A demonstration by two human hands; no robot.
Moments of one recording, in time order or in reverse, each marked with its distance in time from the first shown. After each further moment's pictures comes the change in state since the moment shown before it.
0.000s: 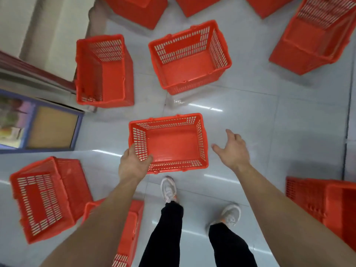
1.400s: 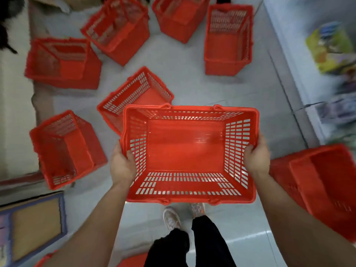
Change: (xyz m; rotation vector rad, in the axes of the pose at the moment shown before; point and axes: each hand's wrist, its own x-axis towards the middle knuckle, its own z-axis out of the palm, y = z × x) left_hand 0.051 0.241 -0.052 -0.151 0.100 0.489; right_hand 0.006 0.114 -0.145 0.609 0.636 0.360
